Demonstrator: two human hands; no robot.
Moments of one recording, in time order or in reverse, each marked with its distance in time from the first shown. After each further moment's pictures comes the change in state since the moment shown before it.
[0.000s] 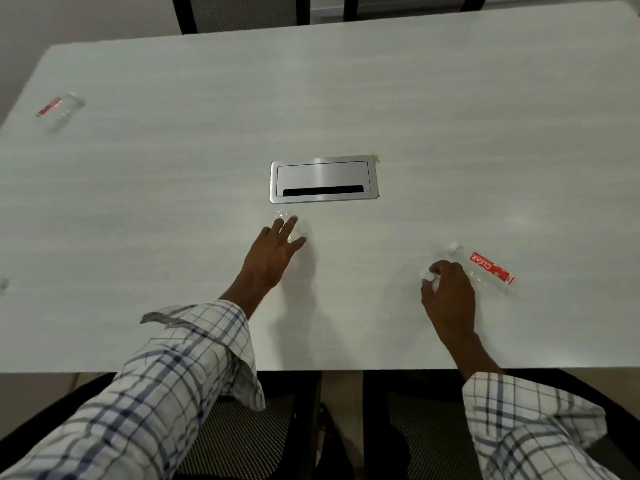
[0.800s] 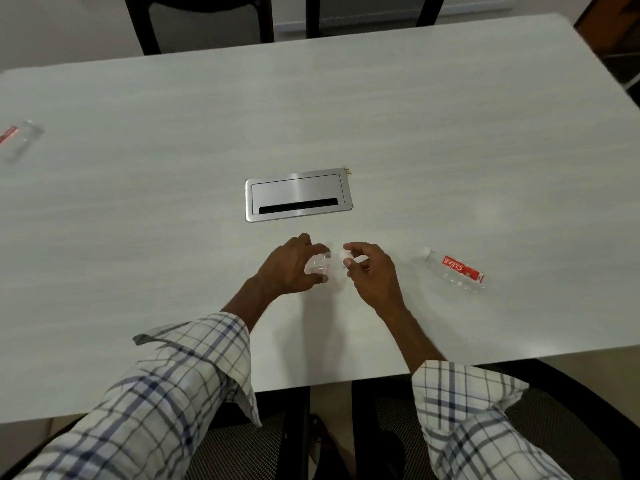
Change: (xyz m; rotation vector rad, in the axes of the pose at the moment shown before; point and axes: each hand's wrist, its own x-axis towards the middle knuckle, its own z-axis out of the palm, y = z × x) left_hand 0.043 0.043 -0.029 -0.612 -0.101 0.062; right_hand 0.022 -0.103 0.012 0.662 -0.241 0.094
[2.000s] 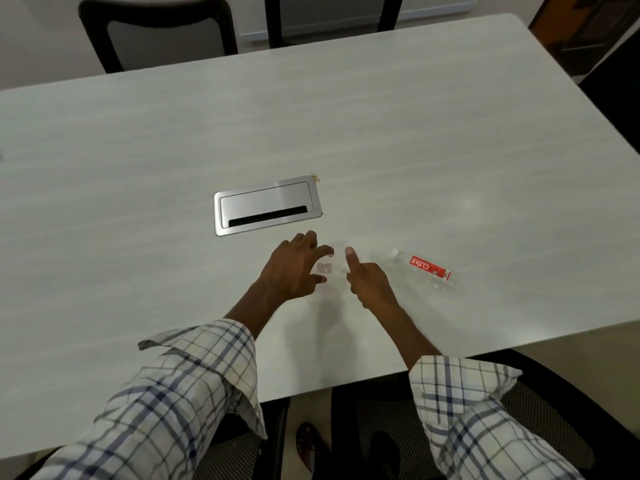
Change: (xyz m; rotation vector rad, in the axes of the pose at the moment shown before) left_hand 0.034 0.058 0.007 0.288 0.084 0.161; right_hand 0.007 -0.005 -0.047 -0.173 -0.081 0.470
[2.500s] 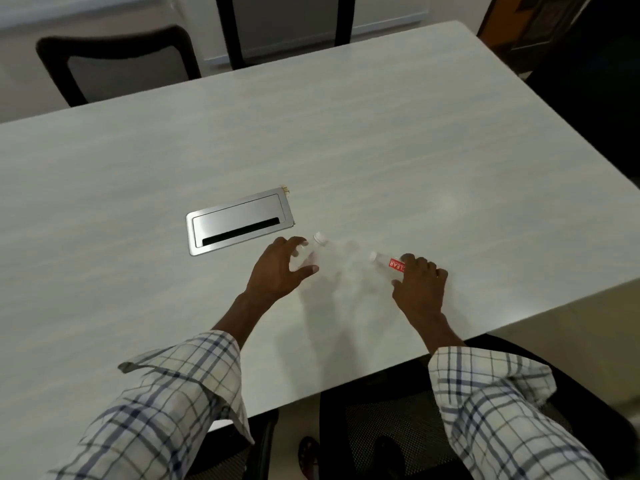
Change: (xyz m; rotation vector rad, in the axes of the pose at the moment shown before) left_hand 0.016 0.016 0.005 -0.460 0.114 -0.245; right_hand 0.023 0.098 -0.085 -0.790 0.508 -0.113
